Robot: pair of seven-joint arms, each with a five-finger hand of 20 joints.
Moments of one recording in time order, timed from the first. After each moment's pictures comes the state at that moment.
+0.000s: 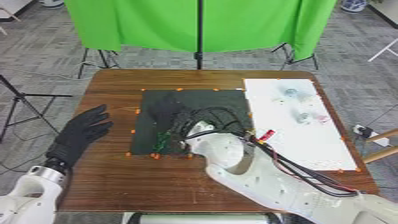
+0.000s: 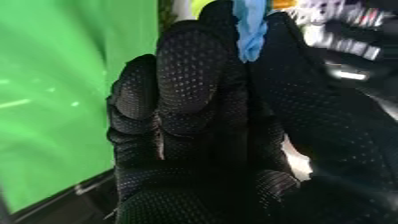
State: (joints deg) left arm 121.8 -53.4 -102.3 -113.5 45.3 -2.7 0.8; right arm -54.4 -67.5 21.8 -91.2 -141.7 5.2 10.6
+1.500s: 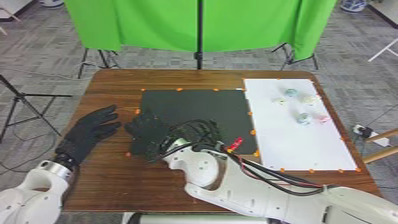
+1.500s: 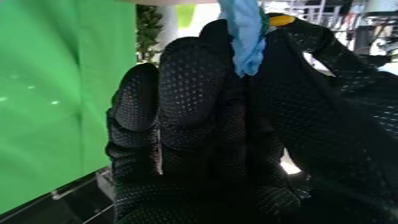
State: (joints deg) left arm 118.6 -52.1 -99.7 -112.4 45.5 -4.0 -1.9; right arm -50.8 -75.6 10.5 -81.5 -143.9 16.8 17.1
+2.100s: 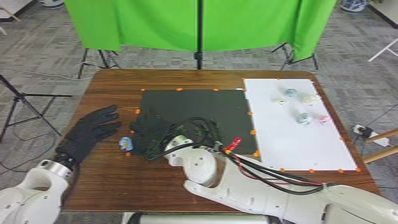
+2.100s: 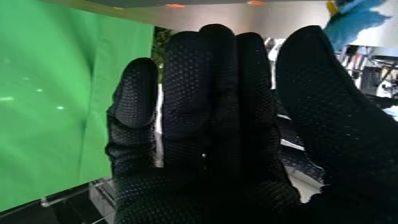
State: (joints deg) left arm 118.6 -52.1 -99.9 -112.4 45.6 -4.6 -2.4; right arm -50.4 -75.7 11.6 -81.8 -147.0 6.8 19.0
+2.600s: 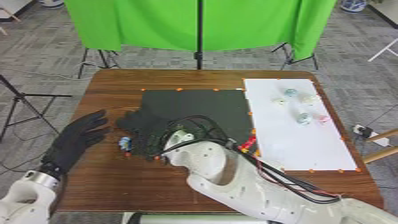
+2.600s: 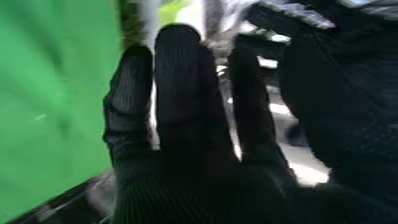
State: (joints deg) left arm 126.1 -53.9 -105.9 -115.2 45.7 -3.6 -1.1; right arm -56.7 -73.1 23.2 -94.5 -143.4 -4.1 5.5
